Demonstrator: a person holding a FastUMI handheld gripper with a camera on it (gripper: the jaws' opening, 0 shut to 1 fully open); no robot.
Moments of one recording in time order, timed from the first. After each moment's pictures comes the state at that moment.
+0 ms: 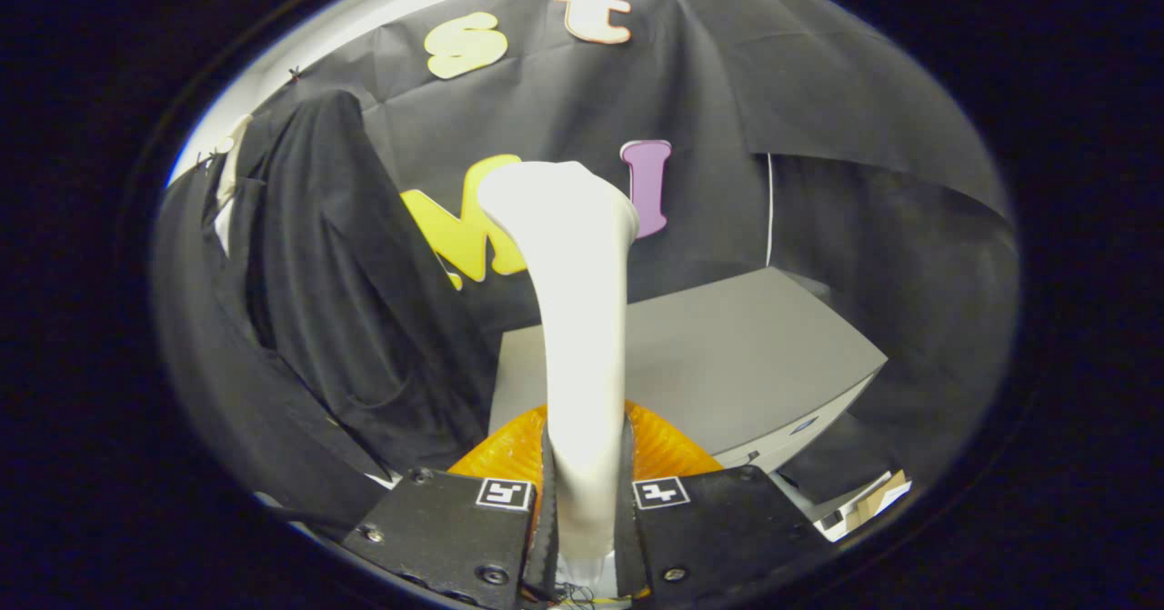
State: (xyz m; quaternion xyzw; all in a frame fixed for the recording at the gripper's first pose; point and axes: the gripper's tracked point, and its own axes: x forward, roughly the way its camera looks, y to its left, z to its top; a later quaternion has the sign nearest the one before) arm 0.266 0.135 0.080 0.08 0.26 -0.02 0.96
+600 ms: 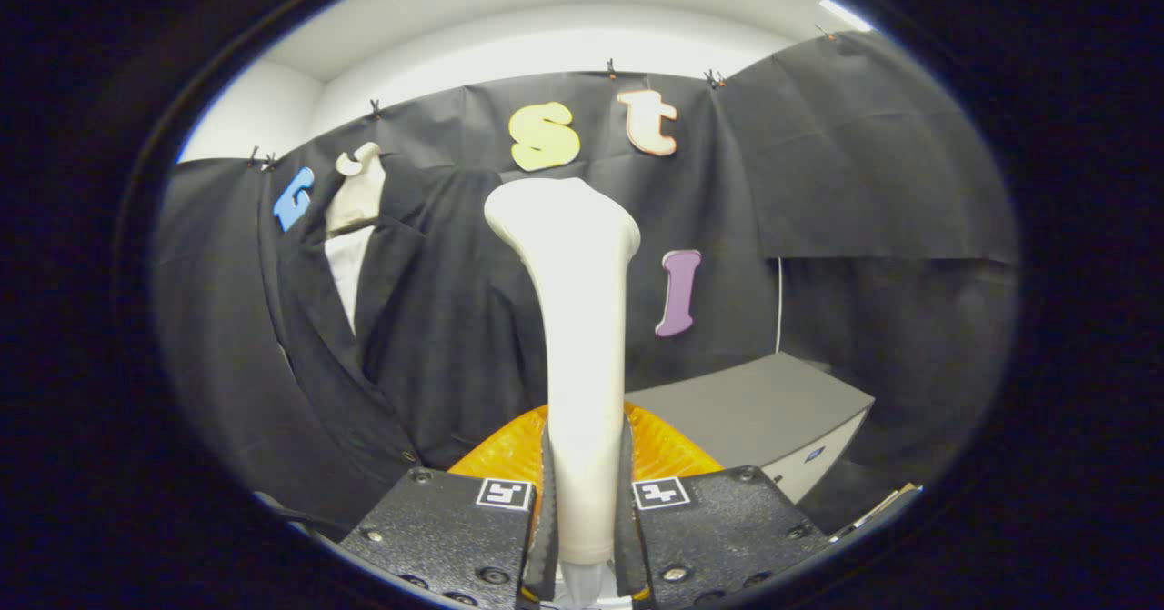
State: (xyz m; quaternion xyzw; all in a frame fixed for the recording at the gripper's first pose) arm 0.198 0.246 0.156 0.04 0.07 0.00 1.00
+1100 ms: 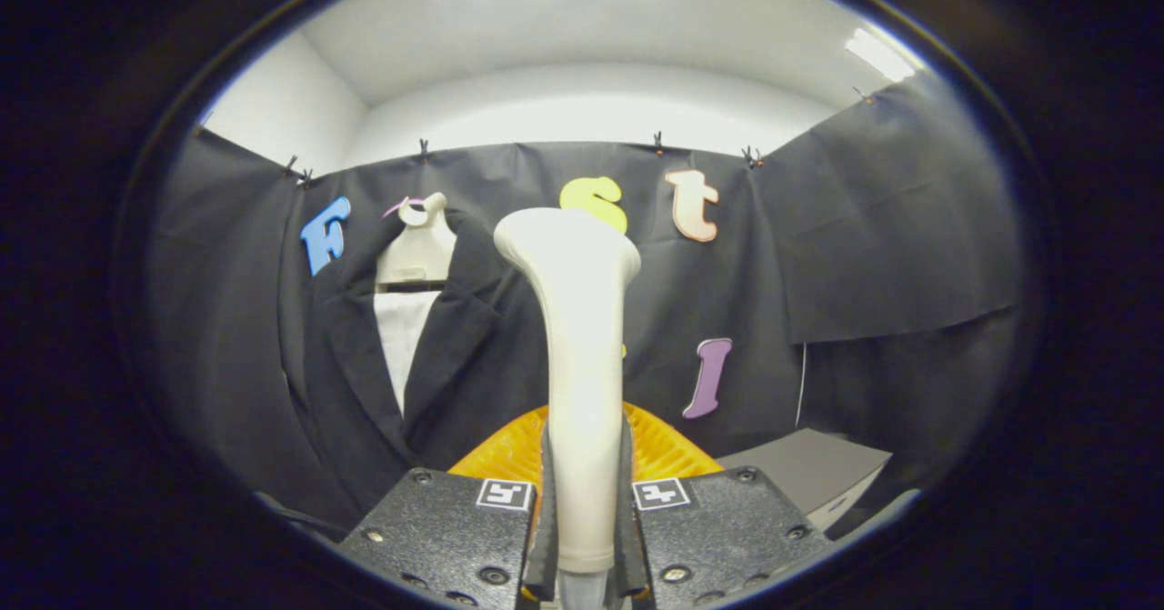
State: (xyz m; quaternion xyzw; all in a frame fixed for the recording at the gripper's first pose) arm 0.236 0.325 0.208 -0.01 -0.05 0.01 1.00
